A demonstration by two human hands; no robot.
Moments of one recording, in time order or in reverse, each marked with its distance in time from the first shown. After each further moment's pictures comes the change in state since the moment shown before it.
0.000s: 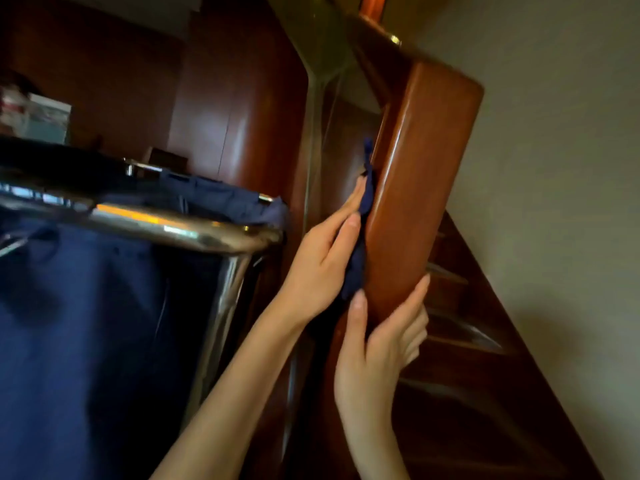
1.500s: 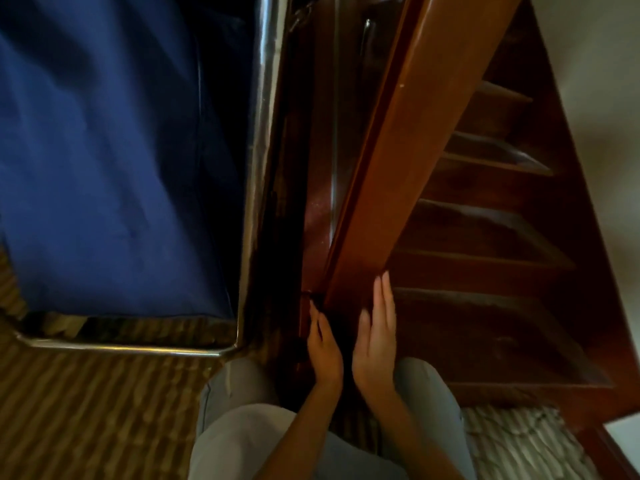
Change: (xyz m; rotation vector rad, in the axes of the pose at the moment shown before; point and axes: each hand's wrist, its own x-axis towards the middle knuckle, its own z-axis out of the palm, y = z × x) left_hand -0.402 -0.102 0.076 -0.014 0.615 -1.027; right_hand -0.249 0.135 -0.088 -0.005 -0.579 0.246
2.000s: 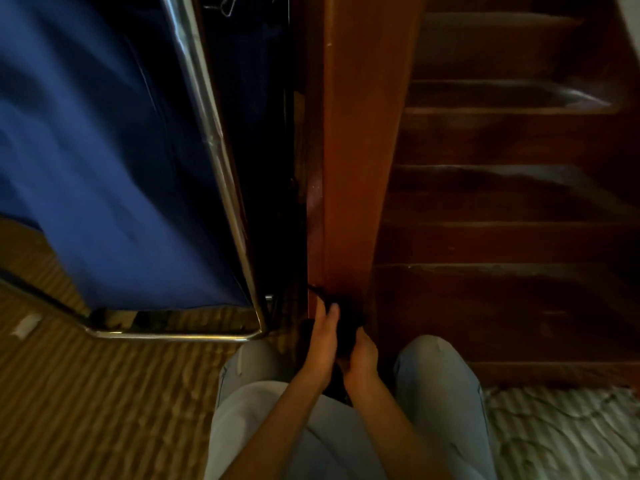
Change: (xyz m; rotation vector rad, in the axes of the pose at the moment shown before) left_hand 0.000 0.003 -0.019 0.190 -0.211 -0.163; right_hand -0.027 0.033 0.043 0.988 0.010 1.286
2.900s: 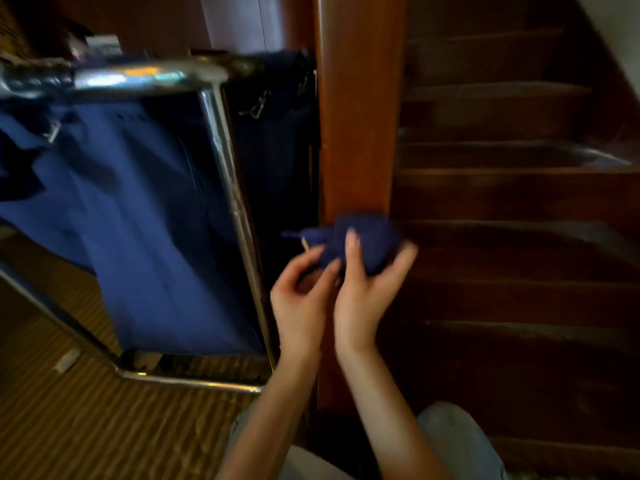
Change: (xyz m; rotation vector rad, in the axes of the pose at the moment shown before) left_hand -0.029 0.197 0.020 -0.144 0.241 0.561; right_hand -0.121 -0.144 0.125 0.089 -0.155 -1.132
